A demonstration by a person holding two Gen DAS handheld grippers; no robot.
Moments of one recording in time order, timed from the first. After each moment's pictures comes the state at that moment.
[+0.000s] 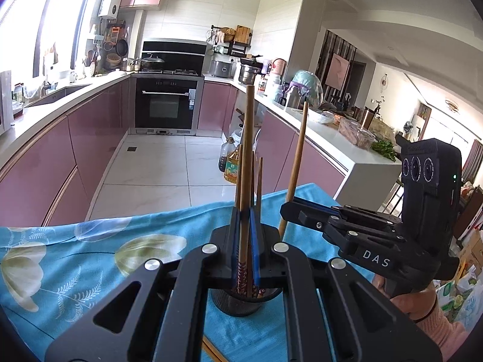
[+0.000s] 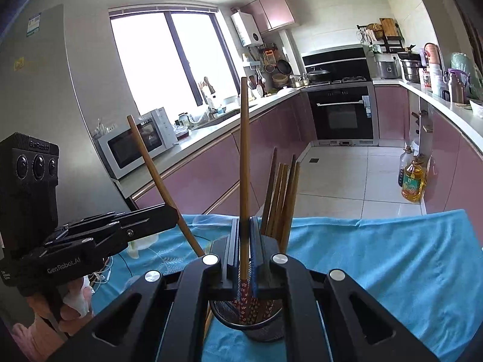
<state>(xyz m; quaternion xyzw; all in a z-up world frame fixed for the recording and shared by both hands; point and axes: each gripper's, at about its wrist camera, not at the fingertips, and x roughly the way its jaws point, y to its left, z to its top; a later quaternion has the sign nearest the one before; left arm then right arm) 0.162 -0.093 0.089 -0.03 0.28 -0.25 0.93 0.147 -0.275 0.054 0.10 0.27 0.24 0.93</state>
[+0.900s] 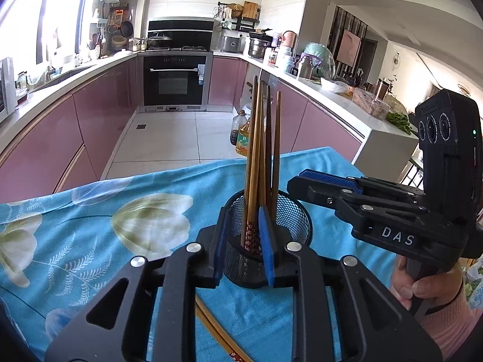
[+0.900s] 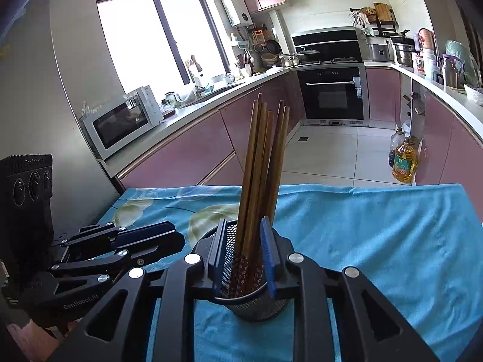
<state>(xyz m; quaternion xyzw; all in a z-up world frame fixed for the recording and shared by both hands) 0.171 -0.092 0.020 0.00 0.33 -0.22 0.92 0.142 -0.269 0.028 0.09 0.32 0.22 0.92</state>
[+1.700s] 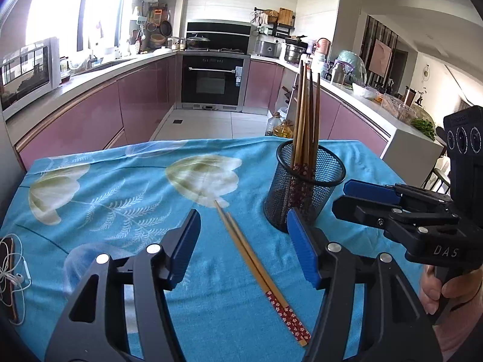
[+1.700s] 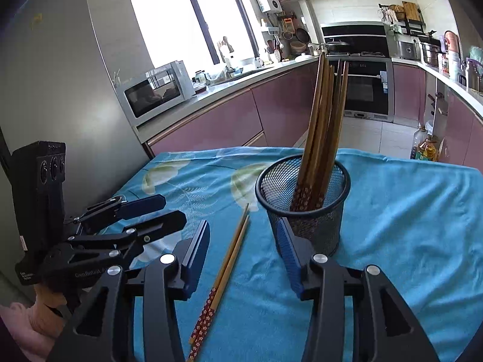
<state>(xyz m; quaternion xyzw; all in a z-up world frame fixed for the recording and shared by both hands) 0.092 -0.033 -0.008 -0.02 0.33 -0.13 0.93 0.083 -0.233 0.003 0.06 0.34 0.28 0.89</state>
